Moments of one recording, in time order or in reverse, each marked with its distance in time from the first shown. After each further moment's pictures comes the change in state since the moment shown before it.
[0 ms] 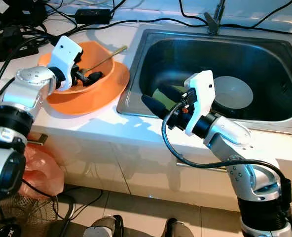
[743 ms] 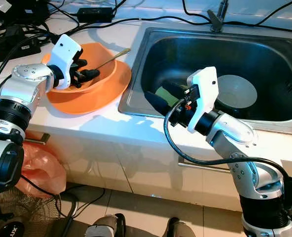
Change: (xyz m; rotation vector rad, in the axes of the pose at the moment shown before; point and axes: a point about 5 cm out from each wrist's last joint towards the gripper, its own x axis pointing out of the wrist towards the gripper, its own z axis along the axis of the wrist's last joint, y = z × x) left arm 0.000 0.004 0.000 -0.021 -0.003 -0.039; right arm 0.000 -0.003 0.004 -0.012 -0.007 -0.022
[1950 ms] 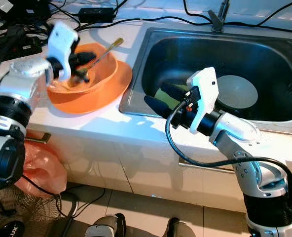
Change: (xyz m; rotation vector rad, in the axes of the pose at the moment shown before) left arm -0.001 0.002 0.028 0.003 -0.188 0.022; right arm -0.002 -0.002 0.001 -0.017 0.031 0.057
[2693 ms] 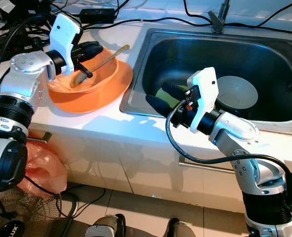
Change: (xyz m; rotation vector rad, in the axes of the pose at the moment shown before) left arm -0.001 -0.007 0.013 0.025 -0.095 -0.112; right arm 0.001 -0.004 -0.002 0.007 0.005 -0.015
